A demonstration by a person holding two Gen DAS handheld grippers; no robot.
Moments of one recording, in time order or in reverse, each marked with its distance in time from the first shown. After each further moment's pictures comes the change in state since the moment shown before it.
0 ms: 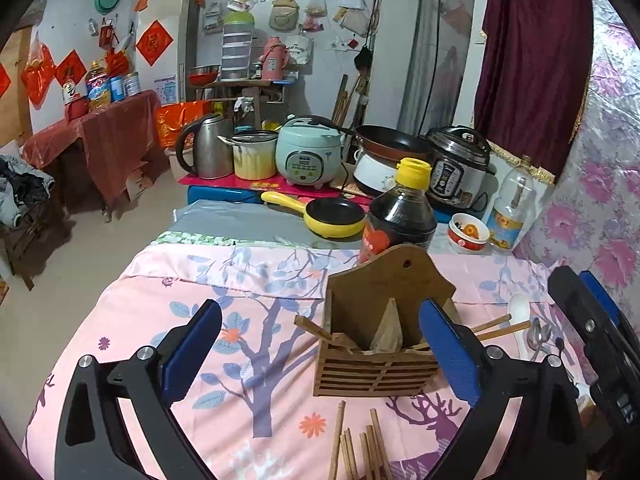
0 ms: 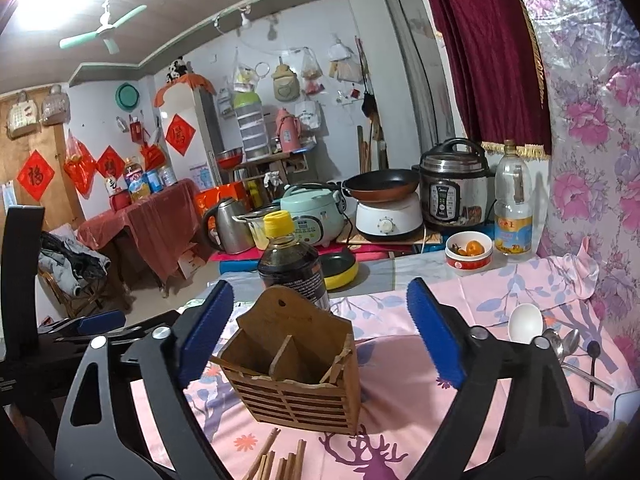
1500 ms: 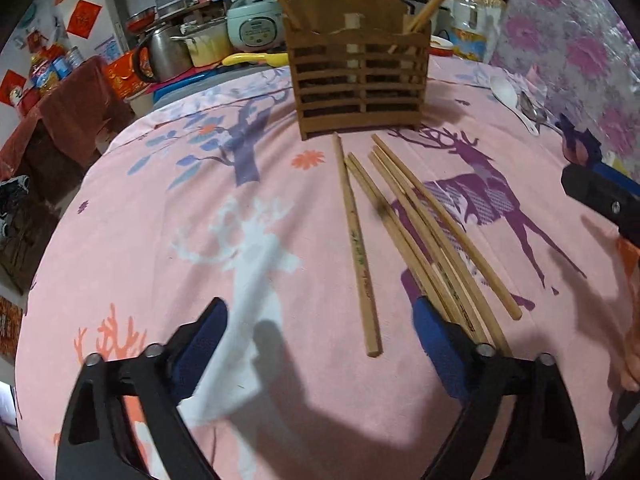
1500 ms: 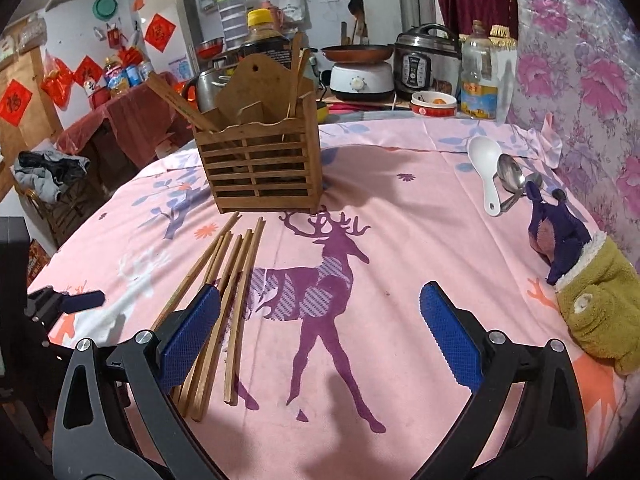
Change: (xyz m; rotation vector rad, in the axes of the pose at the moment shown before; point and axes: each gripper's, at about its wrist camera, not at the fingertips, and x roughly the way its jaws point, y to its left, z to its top) left arm -0.008 0.011 -0.216 0.264 0.365 -0.045; right arm -0.066 -0.024 -0.156 -0.045 0.385 -0.100
